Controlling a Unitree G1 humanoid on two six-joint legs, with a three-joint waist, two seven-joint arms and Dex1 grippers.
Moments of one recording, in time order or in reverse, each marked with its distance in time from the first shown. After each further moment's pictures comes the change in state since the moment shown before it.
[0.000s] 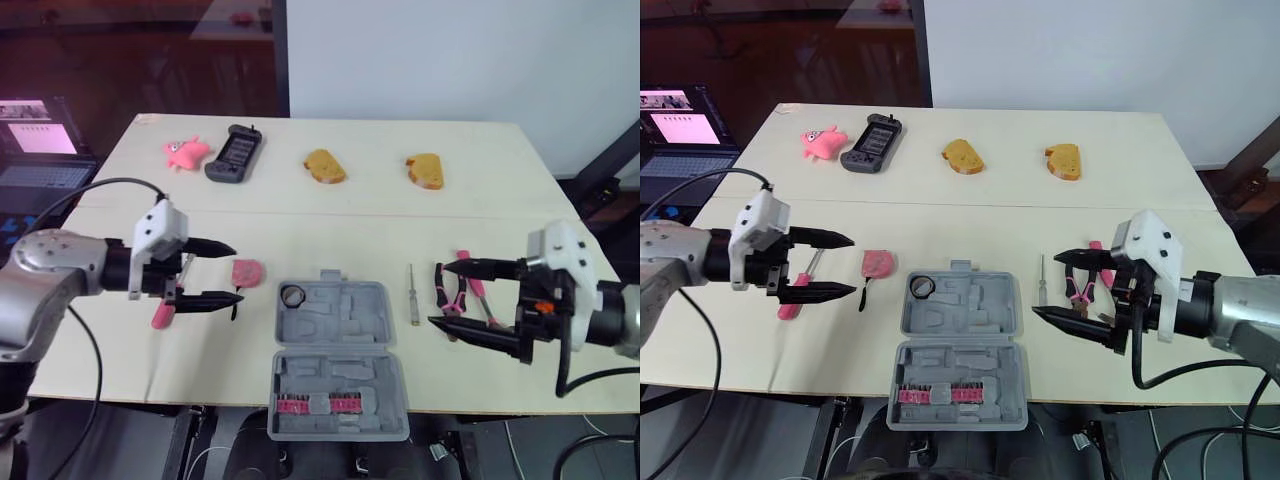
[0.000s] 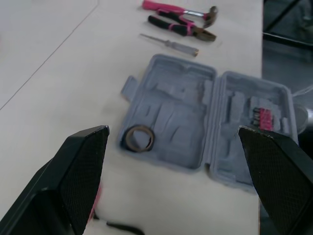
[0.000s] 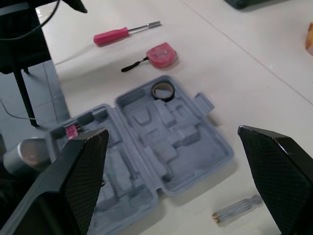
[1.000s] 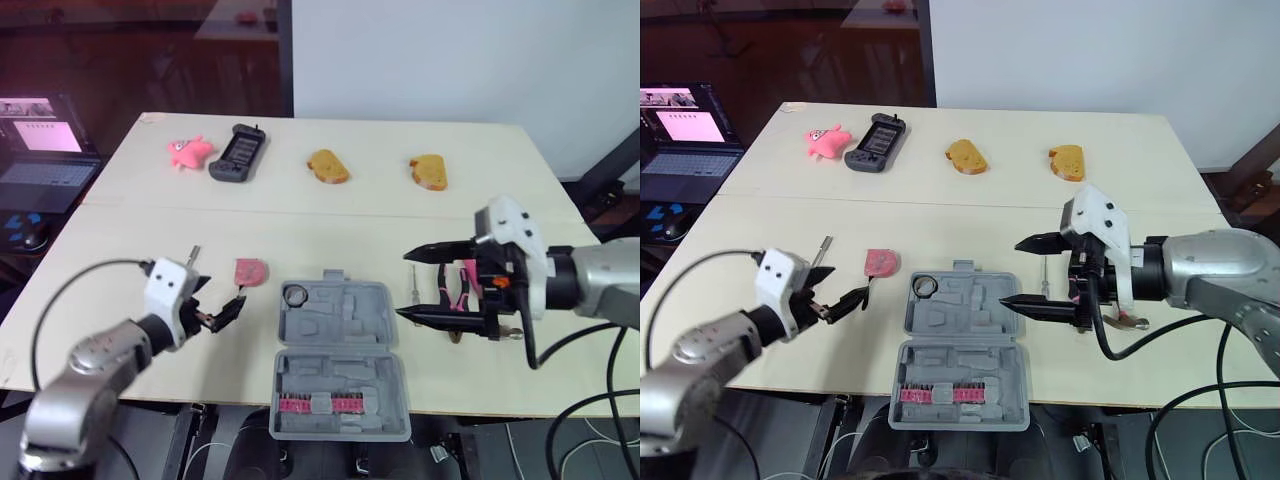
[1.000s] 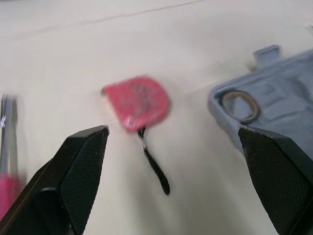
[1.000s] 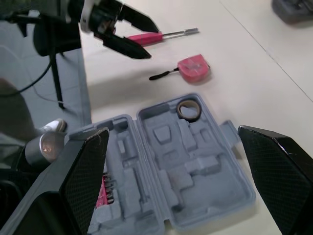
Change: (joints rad) left arm 0.551 -0.531 0.176 -0.333 0.186 0.143 0.866; right arm -0.460 -0.111 0.480 0.189 -0.020 -0.069 0.033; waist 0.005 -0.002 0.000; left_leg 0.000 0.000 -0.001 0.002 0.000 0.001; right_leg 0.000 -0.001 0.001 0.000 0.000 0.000
